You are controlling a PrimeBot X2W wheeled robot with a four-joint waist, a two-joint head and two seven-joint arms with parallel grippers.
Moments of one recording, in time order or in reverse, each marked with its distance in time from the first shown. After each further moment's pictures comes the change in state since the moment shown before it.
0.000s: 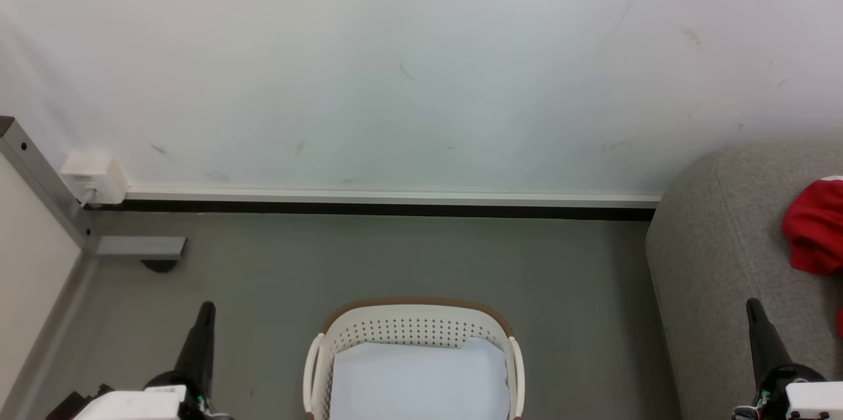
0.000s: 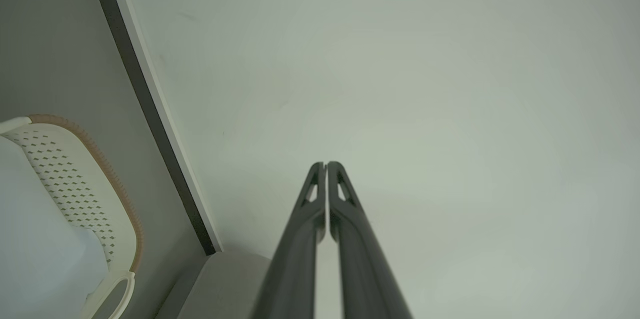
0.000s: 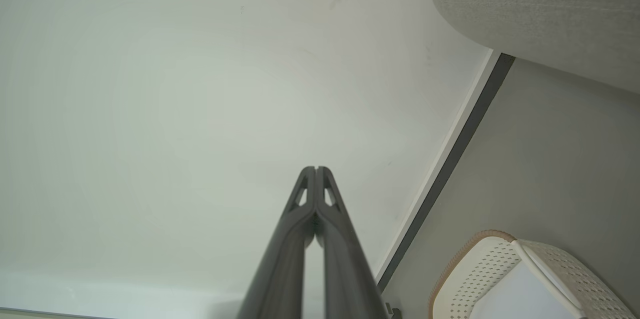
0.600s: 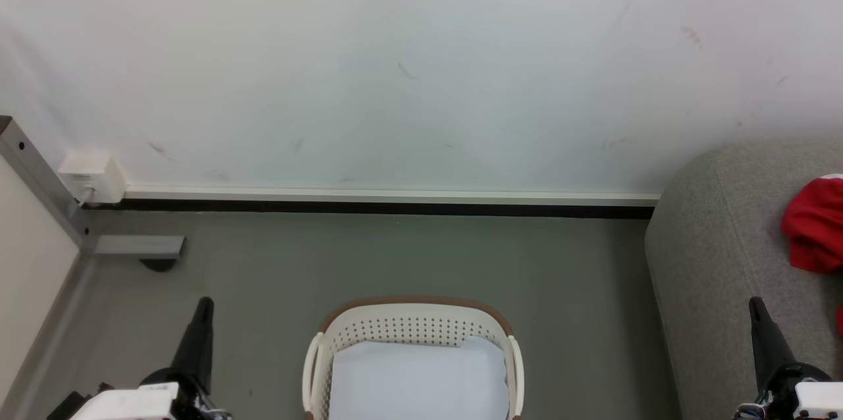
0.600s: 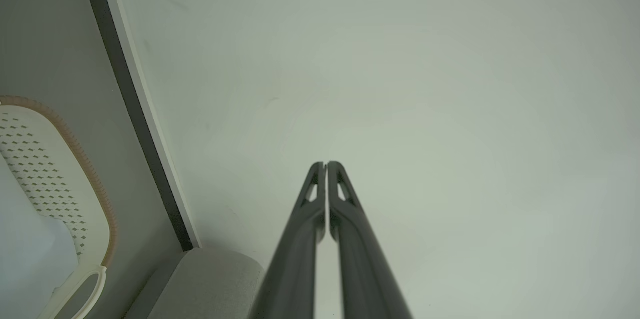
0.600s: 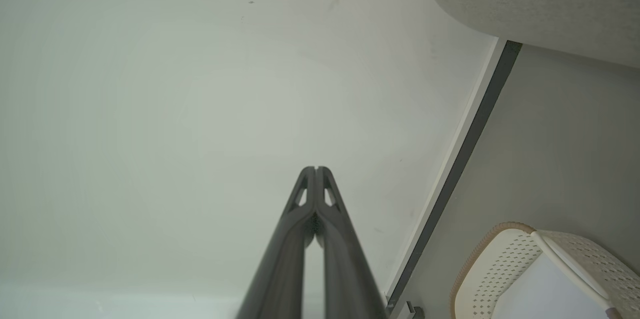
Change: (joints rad) left arm -0.006 -0.001 0.006 -0.006 -0.079 -0.003 0.021; right arm -0.002 0.004 -0.016 -0.004 0.078 0.000 0.022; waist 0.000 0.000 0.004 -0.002
